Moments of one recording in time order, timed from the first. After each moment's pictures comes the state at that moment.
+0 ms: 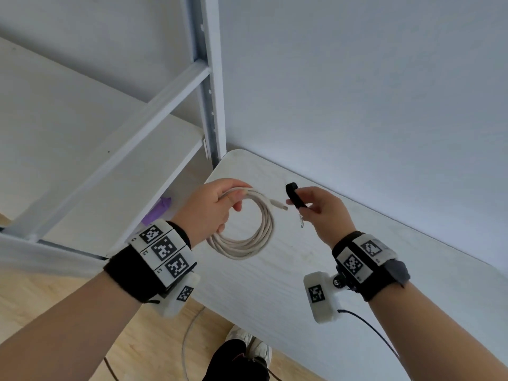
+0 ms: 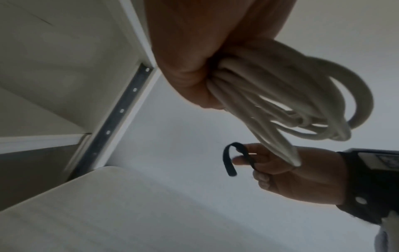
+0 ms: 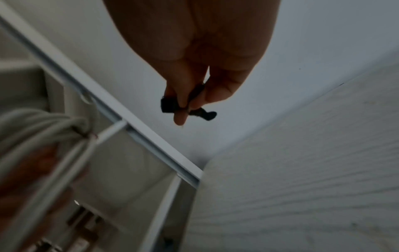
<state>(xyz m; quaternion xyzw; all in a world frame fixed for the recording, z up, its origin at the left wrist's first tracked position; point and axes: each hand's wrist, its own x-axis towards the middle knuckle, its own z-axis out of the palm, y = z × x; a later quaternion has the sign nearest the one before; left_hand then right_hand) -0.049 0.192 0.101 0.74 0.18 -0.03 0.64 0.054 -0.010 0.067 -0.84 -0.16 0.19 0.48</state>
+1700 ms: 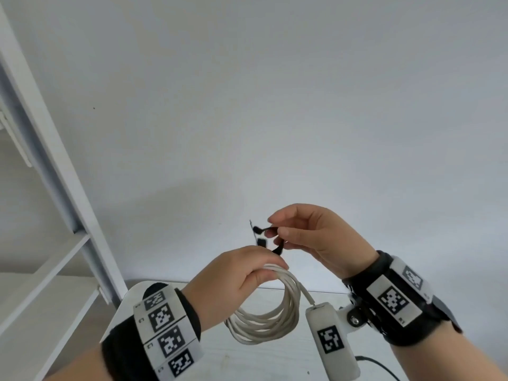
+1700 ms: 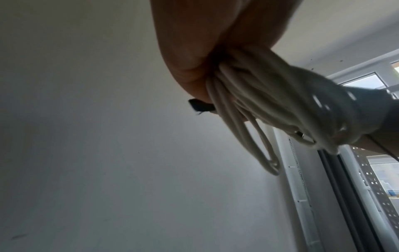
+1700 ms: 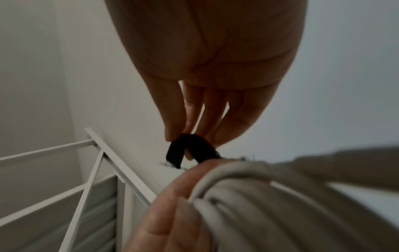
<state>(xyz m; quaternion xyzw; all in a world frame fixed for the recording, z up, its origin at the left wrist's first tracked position) -0.004 0.011 0.267 0.85 -0.32 0.06 0.42 0.031 -0.174 0.311 -0.70 -0.21 0.13 0.67</state>
